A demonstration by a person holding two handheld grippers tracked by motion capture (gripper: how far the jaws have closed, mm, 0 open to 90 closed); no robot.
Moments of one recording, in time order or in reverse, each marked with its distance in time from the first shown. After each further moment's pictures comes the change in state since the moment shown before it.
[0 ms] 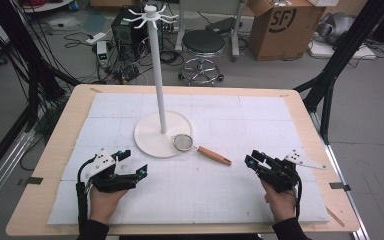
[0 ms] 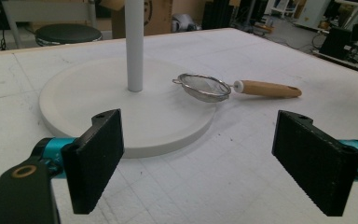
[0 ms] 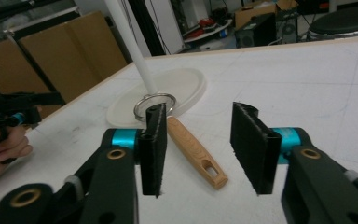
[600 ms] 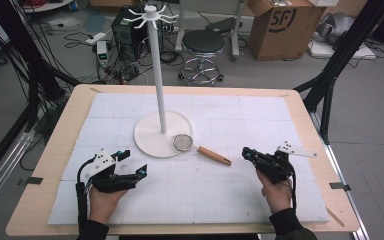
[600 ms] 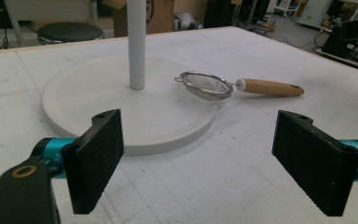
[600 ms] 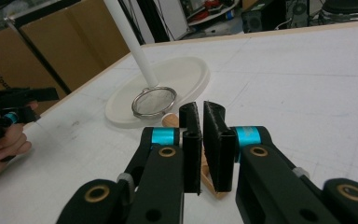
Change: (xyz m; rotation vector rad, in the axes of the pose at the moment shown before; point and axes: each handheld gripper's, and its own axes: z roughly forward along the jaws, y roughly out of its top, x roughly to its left) left arm 0.000 0.000 0.000 0.006 0.006 -0.001; right arm -0.007 0.012 0.025 0.079 0.017 0.013
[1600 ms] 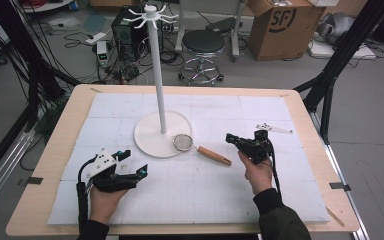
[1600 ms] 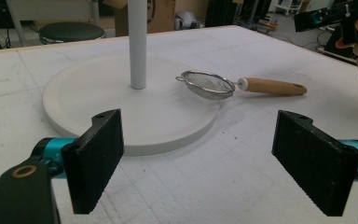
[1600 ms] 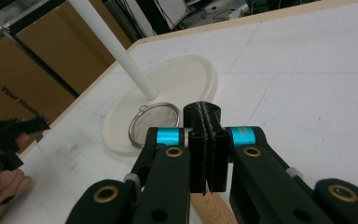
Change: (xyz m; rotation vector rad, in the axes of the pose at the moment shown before) left arm 0.000 -0.001 0.002 0.000 0.004 0.003; right arm -0.004 0.027 0.064 0.086 0.014 0.138
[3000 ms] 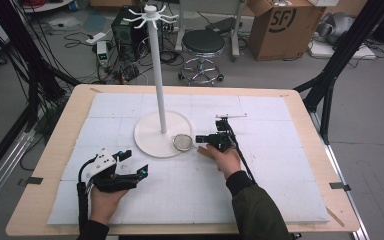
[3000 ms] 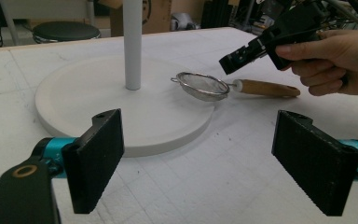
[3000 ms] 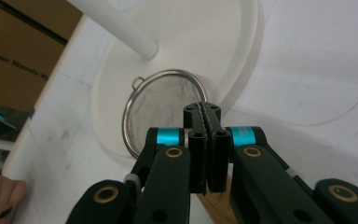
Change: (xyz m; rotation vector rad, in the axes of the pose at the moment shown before) left arm -0.001 0.000 0.000 -0.003 -0.018 -0.014; right arm 0.016 0.006 0.109 0.341 -0.006 0.157
